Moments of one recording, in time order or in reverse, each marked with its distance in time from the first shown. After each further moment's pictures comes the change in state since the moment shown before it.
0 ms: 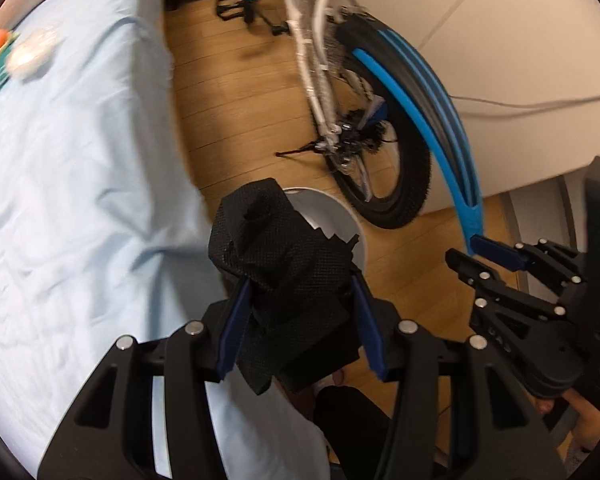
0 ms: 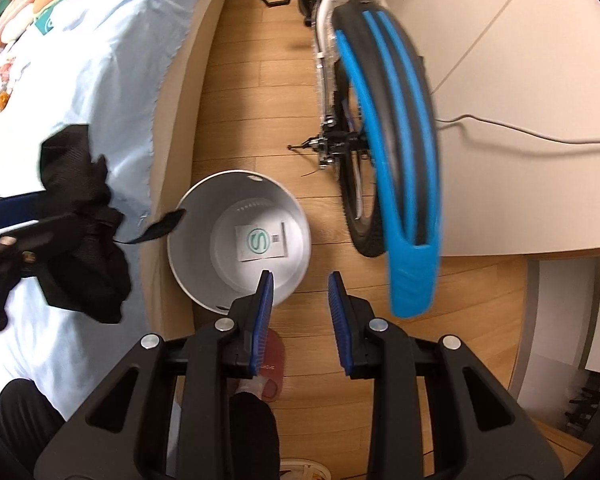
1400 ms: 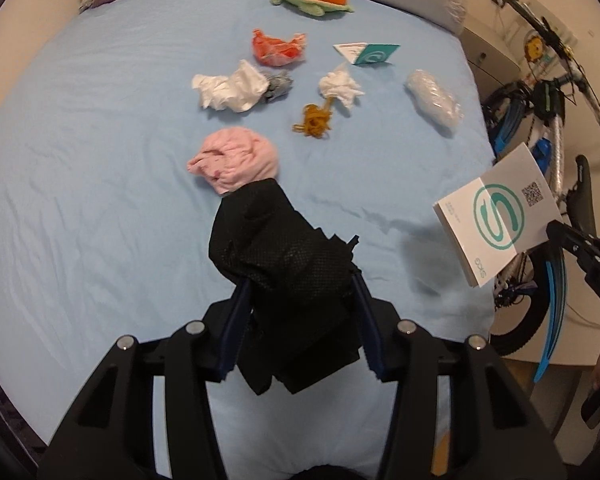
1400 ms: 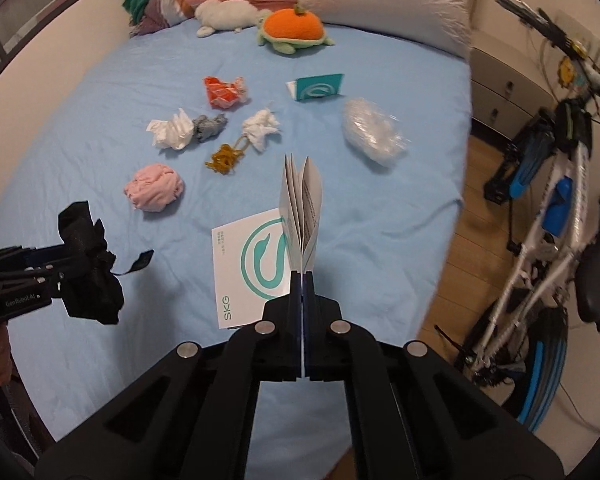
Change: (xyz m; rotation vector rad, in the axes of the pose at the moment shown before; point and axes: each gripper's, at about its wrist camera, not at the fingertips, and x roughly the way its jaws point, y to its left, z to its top) left arm -0.205 0.342 -0.124 -0.618 -0.241 0.248; right arm -0.151 0.310 0.132 -0.452 -0.256 0.252
